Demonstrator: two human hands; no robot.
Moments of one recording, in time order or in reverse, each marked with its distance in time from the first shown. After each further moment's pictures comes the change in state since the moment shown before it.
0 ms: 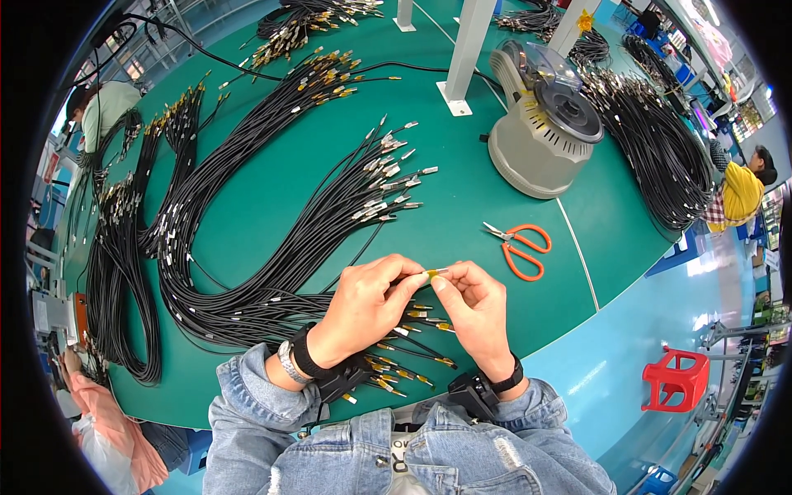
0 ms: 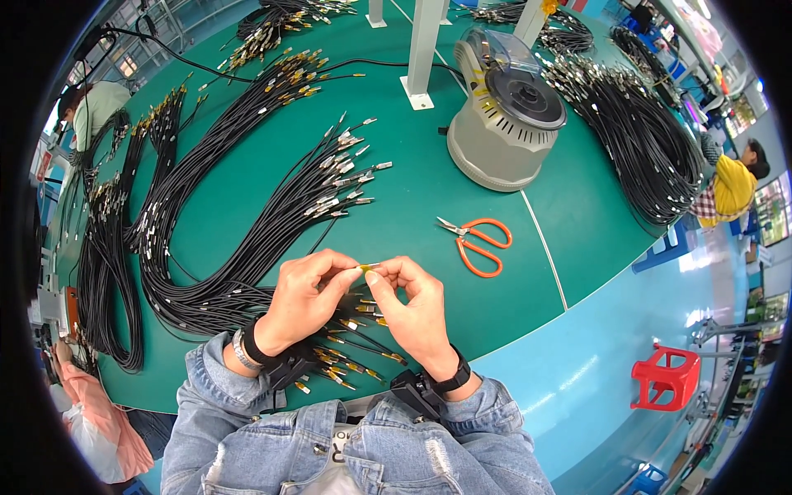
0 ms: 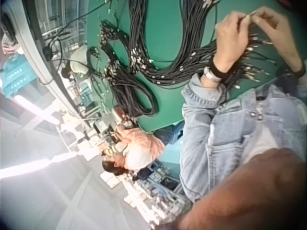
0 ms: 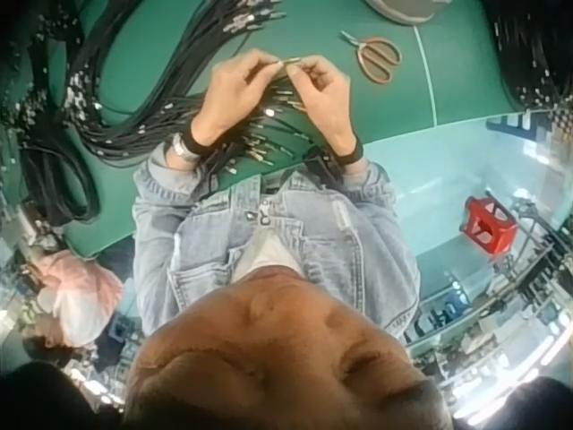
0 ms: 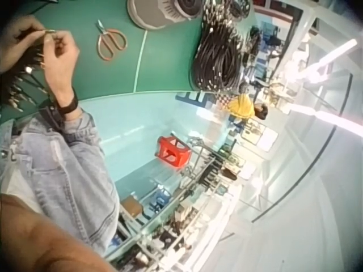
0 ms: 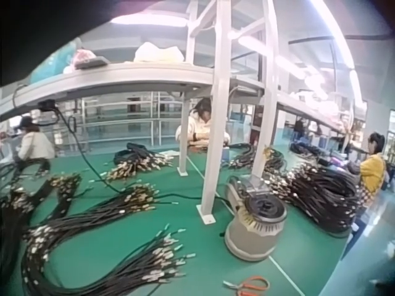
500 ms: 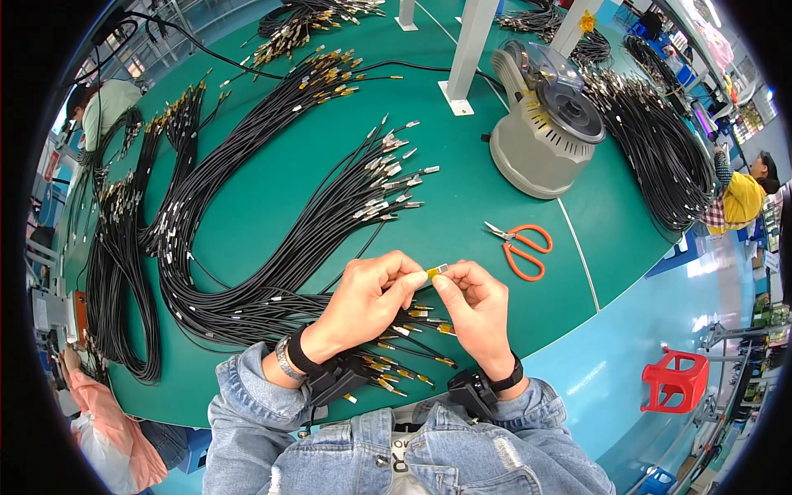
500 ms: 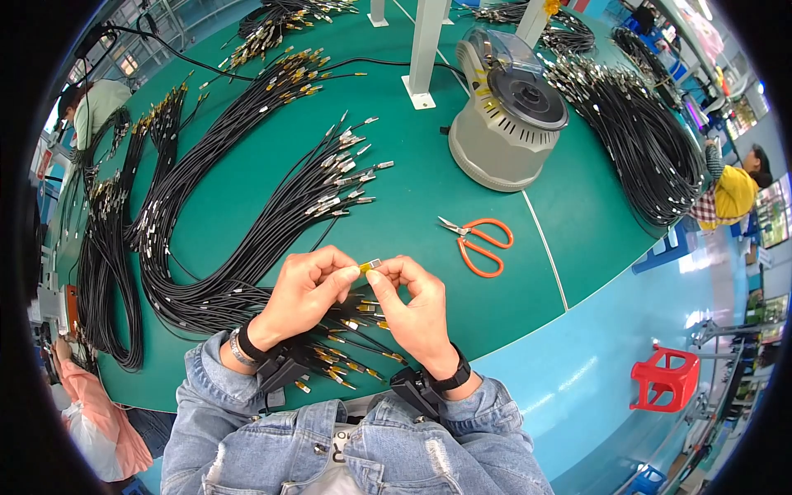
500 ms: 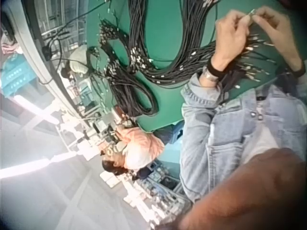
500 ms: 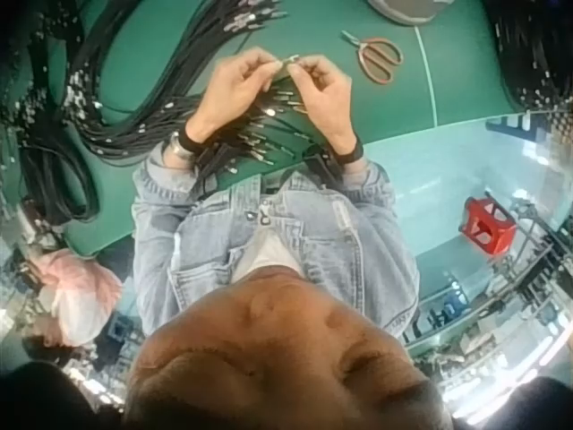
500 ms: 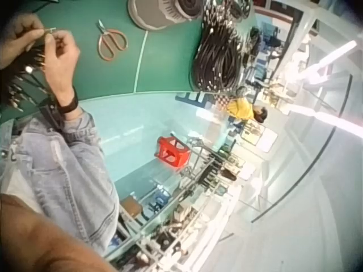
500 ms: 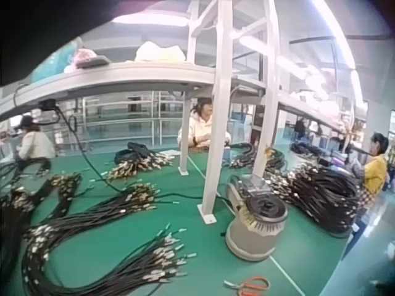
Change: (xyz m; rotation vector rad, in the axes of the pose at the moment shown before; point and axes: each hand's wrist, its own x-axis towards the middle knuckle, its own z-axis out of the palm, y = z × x) left_hand 0.000 -0.004 -0.004 -0.283 -0.117 -0.177; right_hand 0.000 -0.002 -0.003 -0.075 -0.040 -0.047
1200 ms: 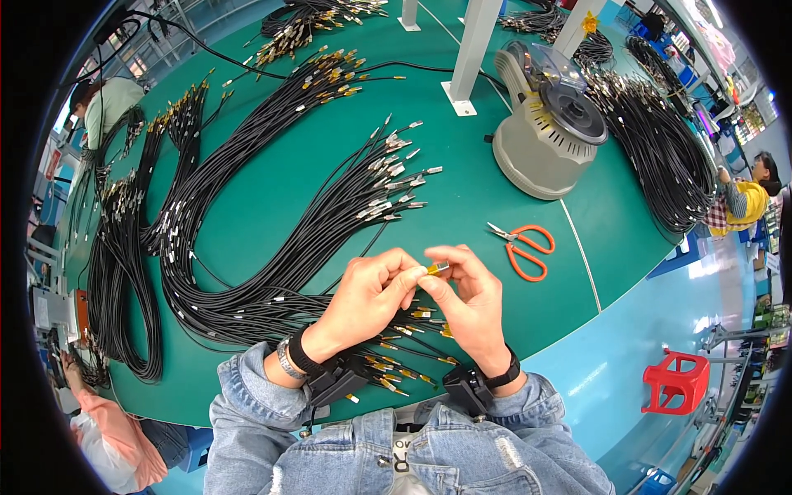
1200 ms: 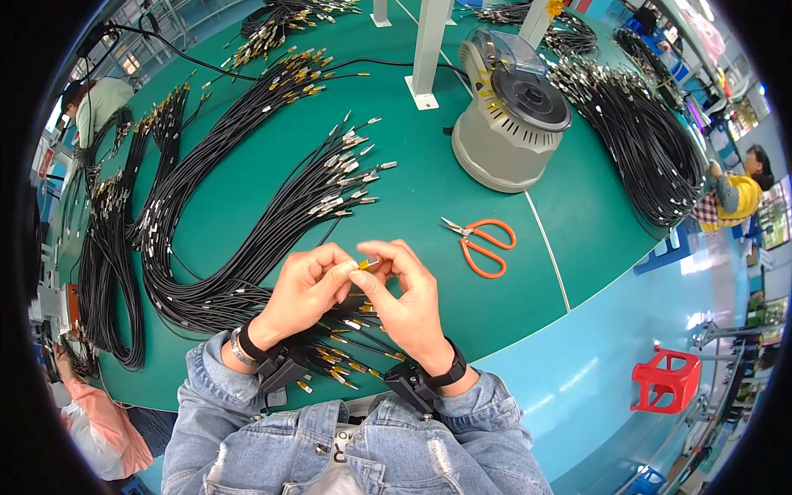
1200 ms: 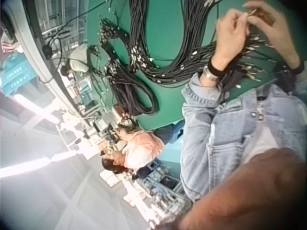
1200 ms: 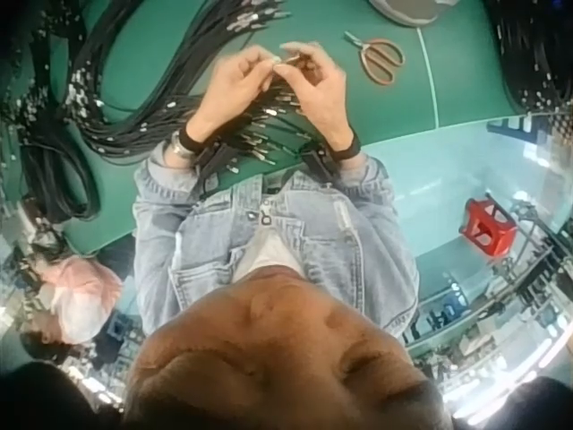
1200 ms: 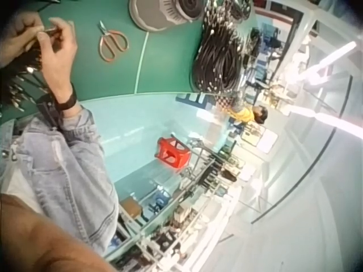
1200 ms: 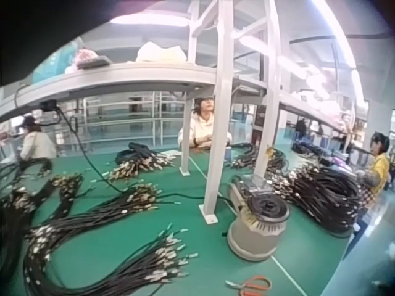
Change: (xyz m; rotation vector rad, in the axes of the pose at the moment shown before) left_hand 0.001 0.000 -0.003 -0.075 -0.035 -0.069; right_hand 0.010 -0.002 0.011 0.077 -0.028 -0.078
